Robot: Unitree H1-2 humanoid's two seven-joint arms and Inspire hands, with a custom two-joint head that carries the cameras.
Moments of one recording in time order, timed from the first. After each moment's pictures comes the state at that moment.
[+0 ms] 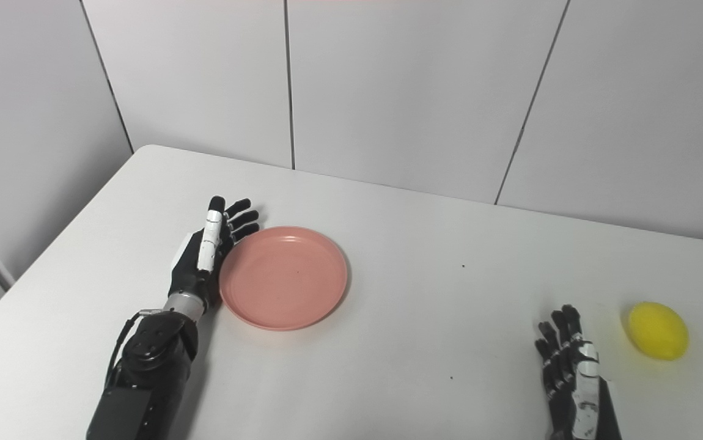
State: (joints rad) left arm -0.26 0.08 0.12 0.05 -0.13 0.28 0.04; right arm 0.08 -0.07 -0.09 -0.11 0.29 0.00 0.17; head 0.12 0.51
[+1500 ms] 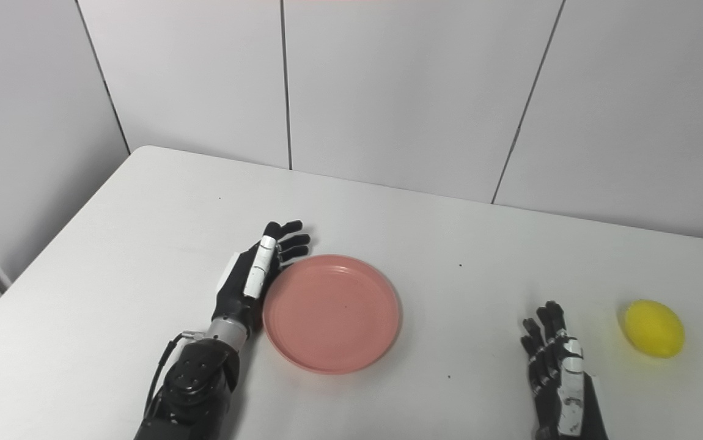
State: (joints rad) left arm -0.20 -0.04 -0.04 0.01 -0.06 0.25 0.04; right arm 0.08 -0.06 -0.06 -0.13 0.29 0.01 0.15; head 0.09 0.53
